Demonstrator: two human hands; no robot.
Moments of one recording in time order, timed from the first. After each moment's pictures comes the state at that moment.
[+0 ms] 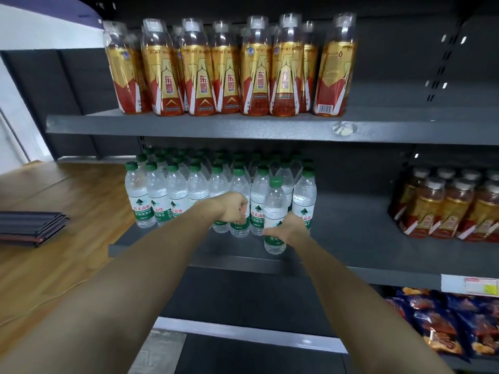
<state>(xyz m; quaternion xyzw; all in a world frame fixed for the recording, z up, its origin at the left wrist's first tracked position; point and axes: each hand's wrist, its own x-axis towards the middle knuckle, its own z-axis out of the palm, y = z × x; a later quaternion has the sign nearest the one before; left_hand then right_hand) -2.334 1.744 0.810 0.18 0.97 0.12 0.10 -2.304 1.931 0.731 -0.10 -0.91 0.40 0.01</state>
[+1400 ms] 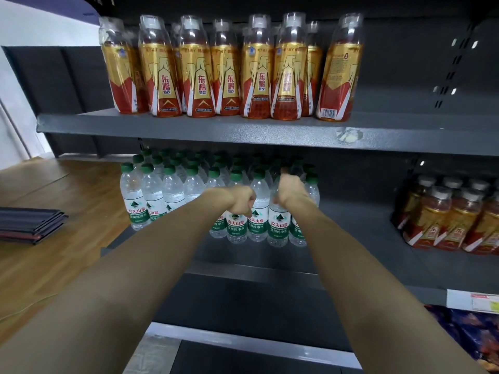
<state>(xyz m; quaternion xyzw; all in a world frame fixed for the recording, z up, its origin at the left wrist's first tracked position) -2.355 1.770 0.837 0.21 0.97 0.04 0.10 -2.358 1.928 0.824 -0.06 -0.98 0.19 0.09</state>
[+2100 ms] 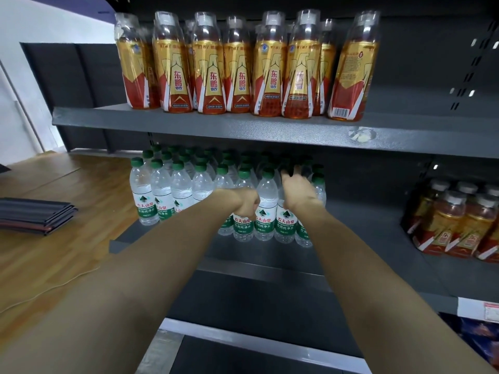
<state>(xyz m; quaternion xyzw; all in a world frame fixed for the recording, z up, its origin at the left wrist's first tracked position) -2.355 1.765 0.826 0.21 0.97 0.01 0.11 -2.357 1.933 0.819 0.02 -0.99 0.02 0.12</state>
